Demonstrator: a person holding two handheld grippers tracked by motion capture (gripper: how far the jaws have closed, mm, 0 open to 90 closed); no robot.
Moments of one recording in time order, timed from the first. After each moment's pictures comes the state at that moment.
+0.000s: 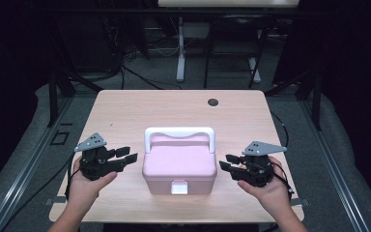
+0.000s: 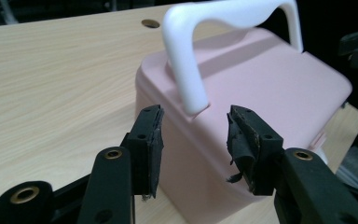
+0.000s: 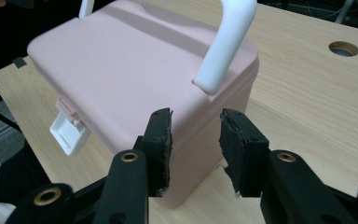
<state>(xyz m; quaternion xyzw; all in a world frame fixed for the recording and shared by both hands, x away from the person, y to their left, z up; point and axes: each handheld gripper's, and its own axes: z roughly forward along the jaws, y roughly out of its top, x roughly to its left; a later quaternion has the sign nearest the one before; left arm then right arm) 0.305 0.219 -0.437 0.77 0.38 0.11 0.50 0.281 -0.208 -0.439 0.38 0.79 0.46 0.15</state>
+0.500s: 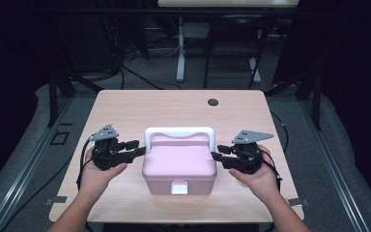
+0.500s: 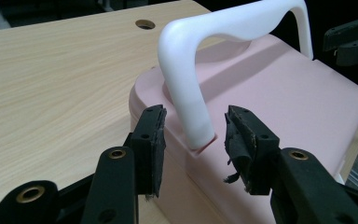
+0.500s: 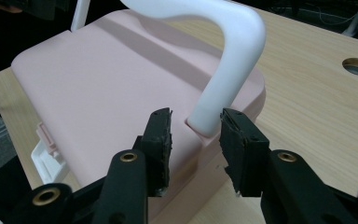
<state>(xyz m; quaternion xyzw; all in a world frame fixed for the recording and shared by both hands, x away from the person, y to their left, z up) 0.333 0.199 -0.444 0.78 0.38 0.10 0.49 0.314 -0.191 -0.441 0.36 0.80 0.46 0.14</state>
